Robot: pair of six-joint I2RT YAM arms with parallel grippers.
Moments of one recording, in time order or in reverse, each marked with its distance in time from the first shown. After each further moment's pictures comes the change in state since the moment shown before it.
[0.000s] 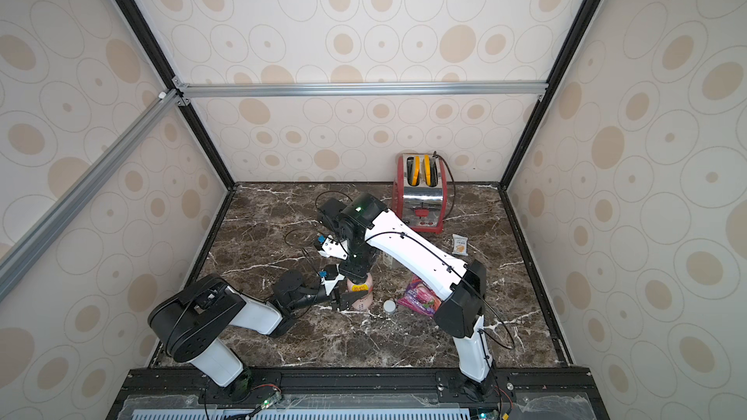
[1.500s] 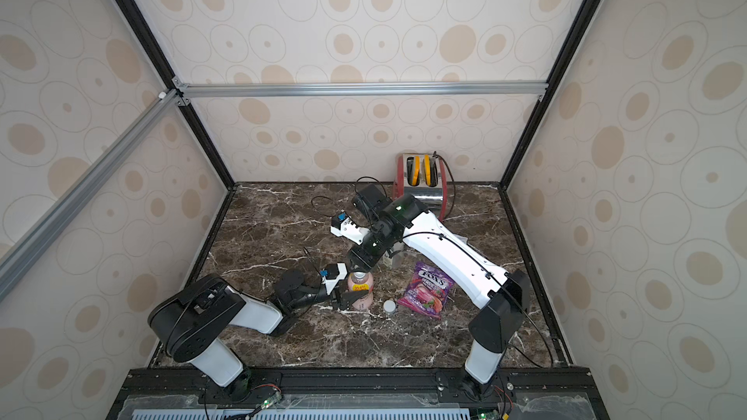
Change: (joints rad) left arm 0.000 0.000 0.011 -0.018 0.000 0.000; right arm -0.167 -0.246 -0.346 0.388 -0.327 0.090
